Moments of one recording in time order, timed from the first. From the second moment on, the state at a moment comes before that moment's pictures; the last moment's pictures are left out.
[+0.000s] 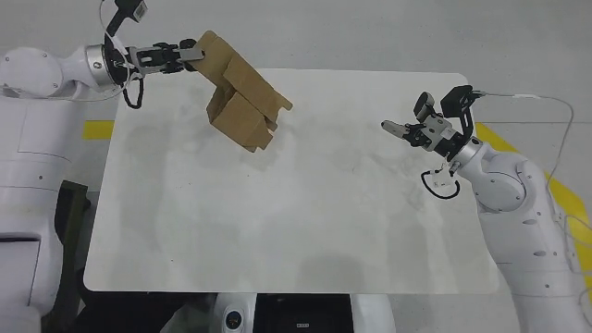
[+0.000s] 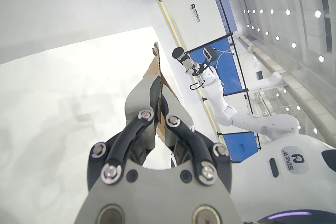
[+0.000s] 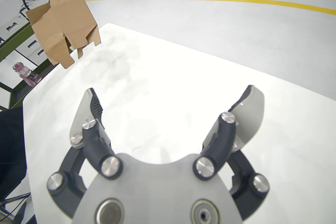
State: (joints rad) left arm 0.44 -0.94 -1.12 -0.98 -0.40 -0.46 -1.28; right arm -1.12 -1.09 1.46 -1.50 -0.69 -0.68 0.38
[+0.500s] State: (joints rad) left arm 0.54 -0.97 -1.01 -1.09 -0.48 -0.47 -1.34; right arm -1.12 -1.09 1.46 -1.50 -0.69 -0.68 0.38
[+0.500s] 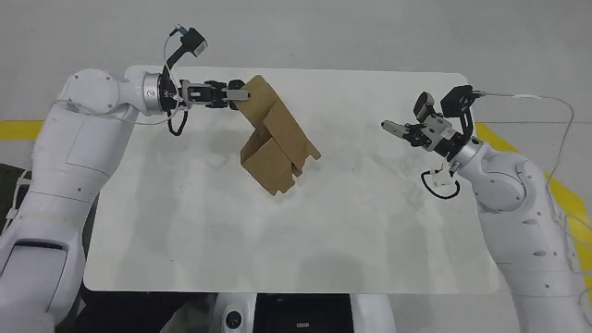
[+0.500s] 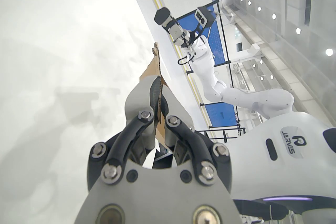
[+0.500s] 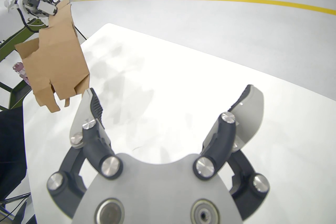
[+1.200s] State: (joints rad) left arm 0.64 -0.93 -1.01 -1.30 -0.49 -0.42 -1.40; right arm -1.12 -1.09 1.46 -1.50 -0.69 -0.68 0.38
